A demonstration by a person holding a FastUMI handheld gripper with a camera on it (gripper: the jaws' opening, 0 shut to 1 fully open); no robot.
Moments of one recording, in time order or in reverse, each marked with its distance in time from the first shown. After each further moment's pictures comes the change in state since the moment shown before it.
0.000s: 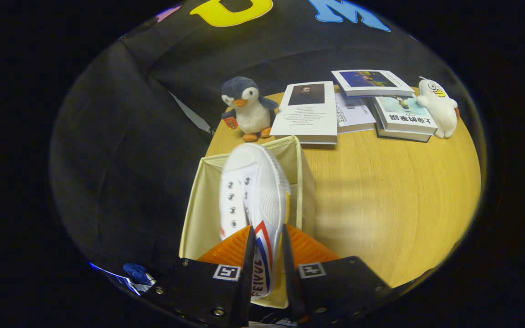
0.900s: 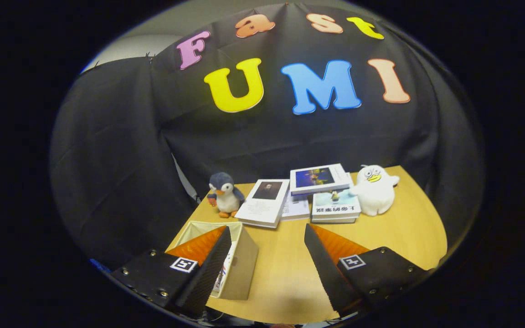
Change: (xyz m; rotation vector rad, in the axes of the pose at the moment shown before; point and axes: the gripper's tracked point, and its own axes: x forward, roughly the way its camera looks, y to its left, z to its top) arm -0.207 -0.097 0.085 -0.199 -0.565 -0.158
